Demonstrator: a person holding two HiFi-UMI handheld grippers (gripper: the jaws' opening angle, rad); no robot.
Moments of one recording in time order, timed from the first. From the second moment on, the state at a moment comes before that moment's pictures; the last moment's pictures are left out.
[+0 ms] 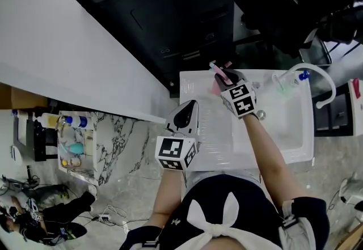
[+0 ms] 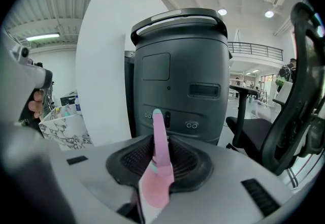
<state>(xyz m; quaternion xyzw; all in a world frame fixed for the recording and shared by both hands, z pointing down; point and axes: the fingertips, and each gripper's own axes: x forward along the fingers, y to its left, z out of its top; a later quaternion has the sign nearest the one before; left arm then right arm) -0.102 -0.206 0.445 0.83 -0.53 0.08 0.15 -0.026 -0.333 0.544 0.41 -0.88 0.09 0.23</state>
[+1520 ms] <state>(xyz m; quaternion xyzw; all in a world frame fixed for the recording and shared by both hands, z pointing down) -0.099 -0.196 0.423 0.83 -0.53 0.09 0.12 -0.040 -0.296 0.414 0.38 -0.92 0.00 0.12</state>
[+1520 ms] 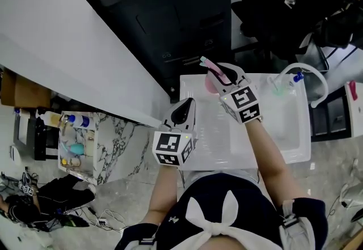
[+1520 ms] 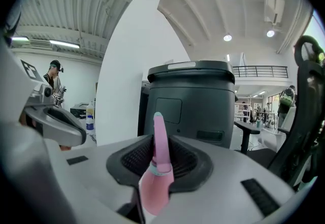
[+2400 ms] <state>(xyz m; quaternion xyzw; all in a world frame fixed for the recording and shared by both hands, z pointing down) -0.106 -0.195 0.423 0.83 -0.53 0.08 0.12 -0.036 -0.244 0.365 0.36 -0.93 -0.03 0.08</state>
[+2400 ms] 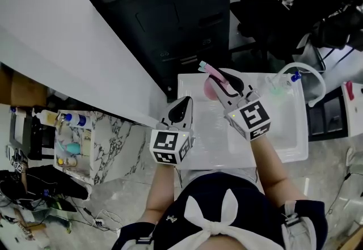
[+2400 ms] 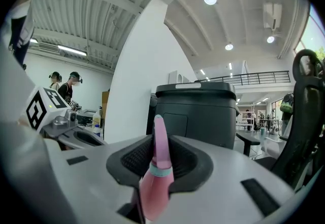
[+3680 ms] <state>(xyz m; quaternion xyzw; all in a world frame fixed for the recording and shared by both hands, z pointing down) -0.087 -0.191 0.432 0.84 -0.52 0.09 0.13 -0.013 -0.197 0.390 0.37 -0.93 0.02 0.05</state>
